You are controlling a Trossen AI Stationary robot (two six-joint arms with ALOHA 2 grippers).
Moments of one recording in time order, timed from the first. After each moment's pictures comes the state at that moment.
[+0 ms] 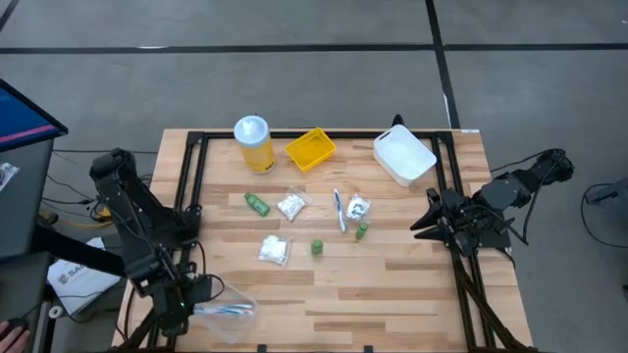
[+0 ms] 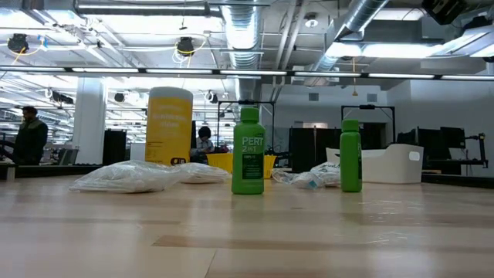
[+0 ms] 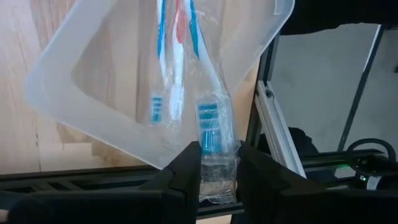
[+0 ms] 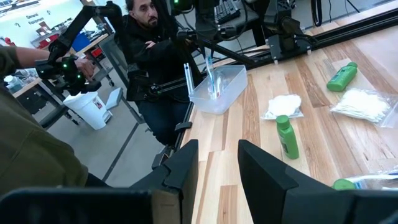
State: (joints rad) left arm -1.07 1.29 1.00 -0.93 0.06 -1.21; right arm 0.53 0.48 0.68 -0.44 0.21 0.49
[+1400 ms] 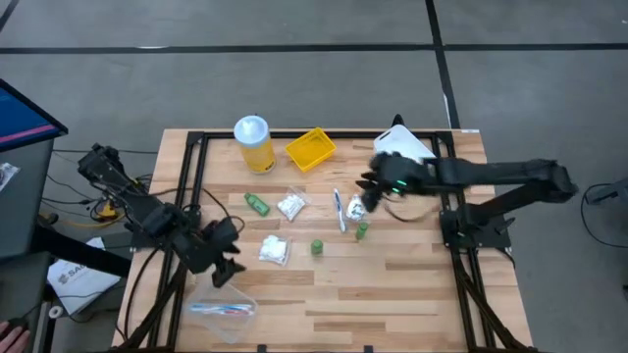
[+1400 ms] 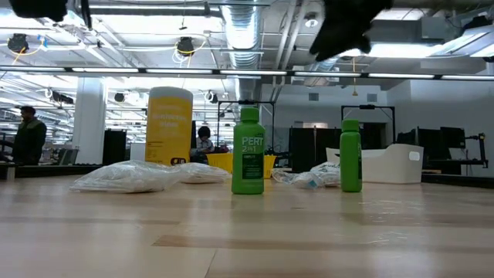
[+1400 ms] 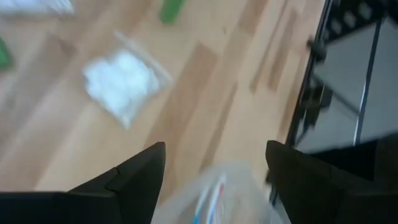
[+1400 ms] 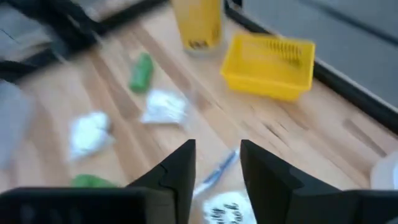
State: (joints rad) left arm -0.67 1.08 1.00 -0.87 -0.33 -1.13; right arm -0.01 1.23 1.09 -0.60 0.35 0.48
